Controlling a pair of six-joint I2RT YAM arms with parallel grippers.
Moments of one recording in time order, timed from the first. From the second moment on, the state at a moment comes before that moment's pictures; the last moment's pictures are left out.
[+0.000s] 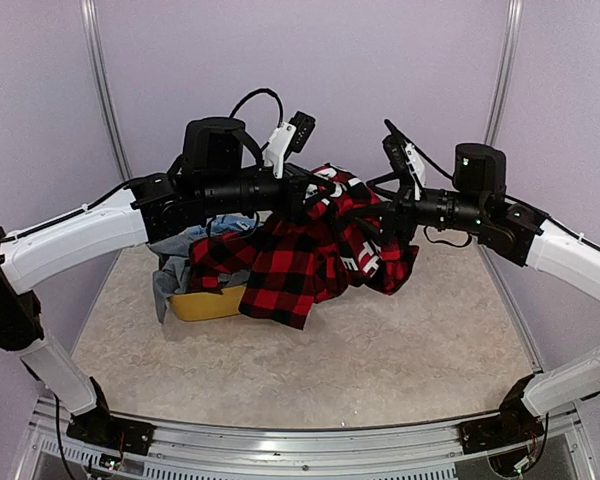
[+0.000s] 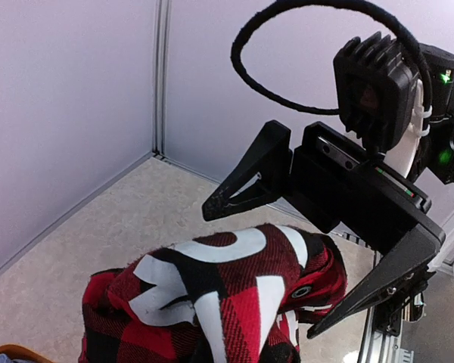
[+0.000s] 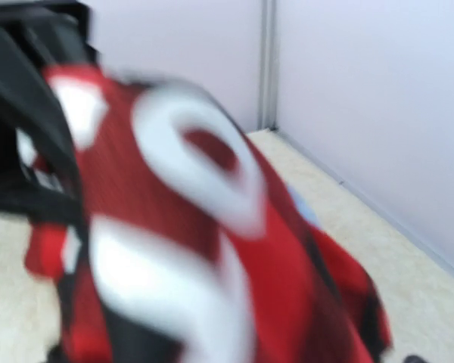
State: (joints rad) left arm -0.93 1.61 1.58 -0.15 0.18 -0.09; right arm 0.66 1.25 1.16 -0.07 -0.43 -0.10
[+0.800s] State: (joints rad) left arm -0.76 1.26 1.14 -0.08 -0.06 -0.17; right arm 0.51 1.13 1.34 -0.44 0.14 -0.09
